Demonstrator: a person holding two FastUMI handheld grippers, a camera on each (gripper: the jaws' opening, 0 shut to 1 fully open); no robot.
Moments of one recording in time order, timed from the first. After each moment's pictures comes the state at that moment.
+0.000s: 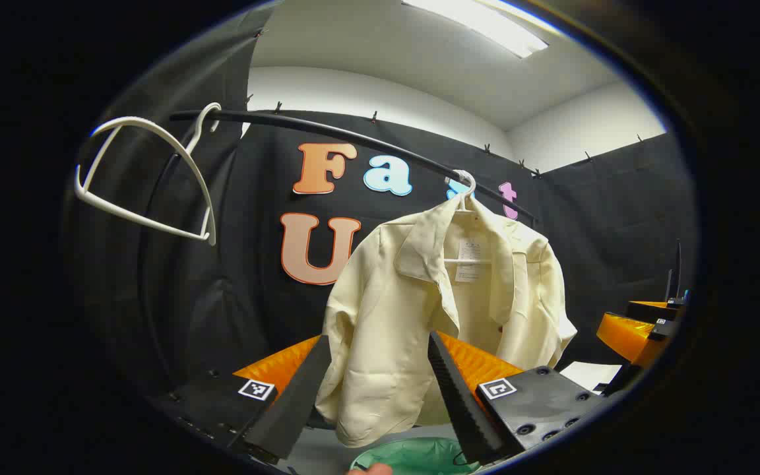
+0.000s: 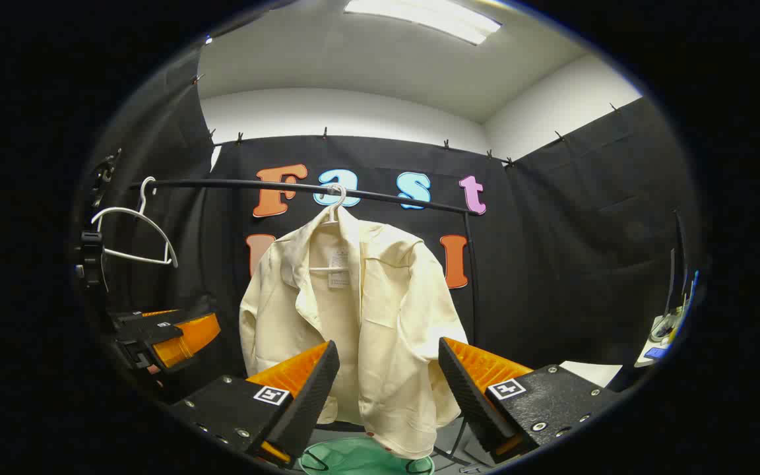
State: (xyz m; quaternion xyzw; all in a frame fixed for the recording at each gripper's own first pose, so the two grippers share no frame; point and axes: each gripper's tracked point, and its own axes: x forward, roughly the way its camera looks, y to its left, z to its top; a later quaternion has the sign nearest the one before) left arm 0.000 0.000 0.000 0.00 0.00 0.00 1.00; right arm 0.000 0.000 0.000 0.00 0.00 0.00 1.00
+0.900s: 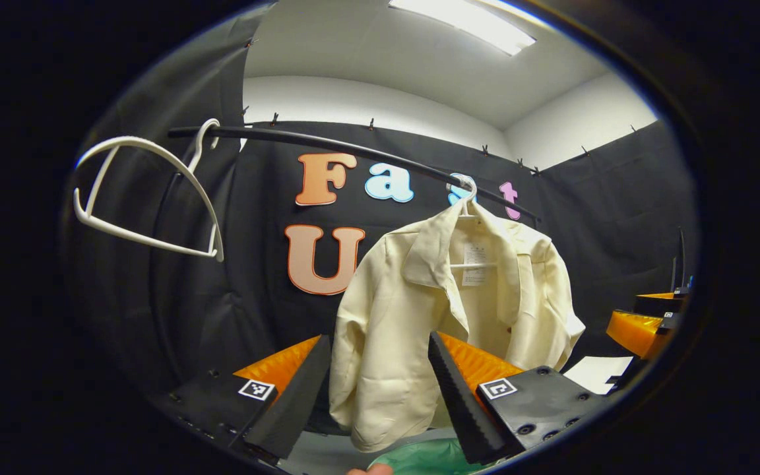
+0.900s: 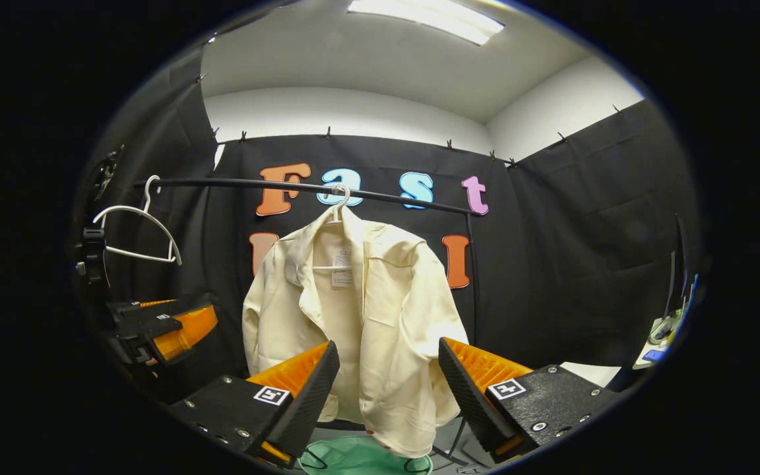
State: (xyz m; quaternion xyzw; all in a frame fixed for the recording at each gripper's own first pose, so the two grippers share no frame) left arm -0.003 0.007 0.008 0.02 -0.02 0.00 1.00; right arm -0.003 0.001 -0.001 -0.01 0.00 0.00 1.00
